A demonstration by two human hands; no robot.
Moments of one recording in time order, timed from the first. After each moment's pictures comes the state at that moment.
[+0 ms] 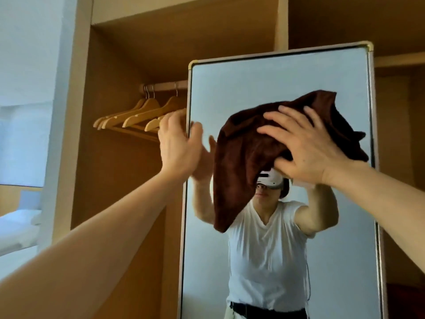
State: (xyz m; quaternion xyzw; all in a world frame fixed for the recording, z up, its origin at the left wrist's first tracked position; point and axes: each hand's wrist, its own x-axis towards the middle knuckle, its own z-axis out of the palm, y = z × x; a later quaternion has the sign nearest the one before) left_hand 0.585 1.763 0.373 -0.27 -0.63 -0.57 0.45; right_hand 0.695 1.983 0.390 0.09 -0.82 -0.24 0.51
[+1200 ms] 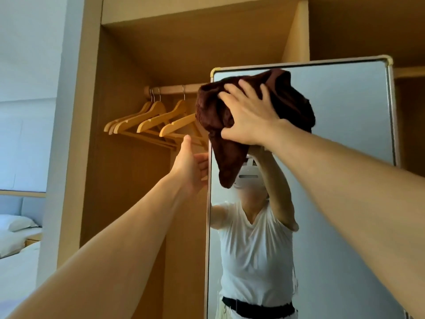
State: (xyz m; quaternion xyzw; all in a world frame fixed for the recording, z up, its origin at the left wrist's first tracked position) left_hand 0.548 1.727 0.371 -0.27 -0.52 -0.80 -0.11; right_hand 0.613 1.858 0.471 0.00 -0.83 -0.23 0.50
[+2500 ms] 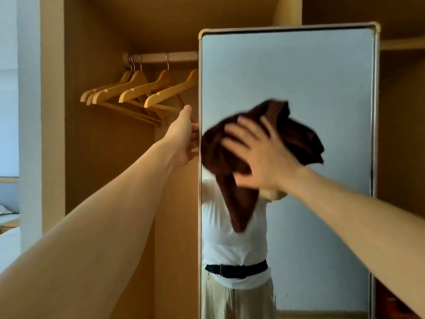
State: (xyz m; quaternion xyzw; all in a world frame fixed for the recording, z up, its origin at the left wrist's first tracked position) left_hand 0.544 1.731 0.375 -0.29 -0.57 -0.76 -0.08; right_hand 0.642 1.900 0.338 0.07 -0.81 -0.34 0.47
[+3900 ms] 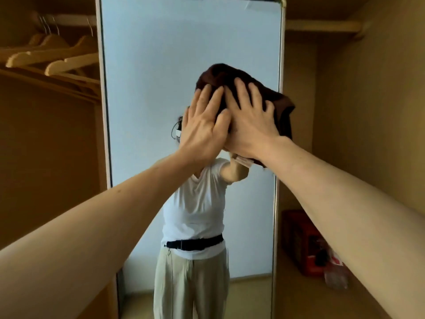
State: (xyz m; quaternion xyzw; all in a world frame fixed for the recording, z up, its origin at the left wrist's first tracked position) left_hand 0.665 1.884 0.320 -0.49 -0.67 -0.45 0.33; right_hand 0.724 1.988 0.336 -0.14 -0.85 -0.16 0.48
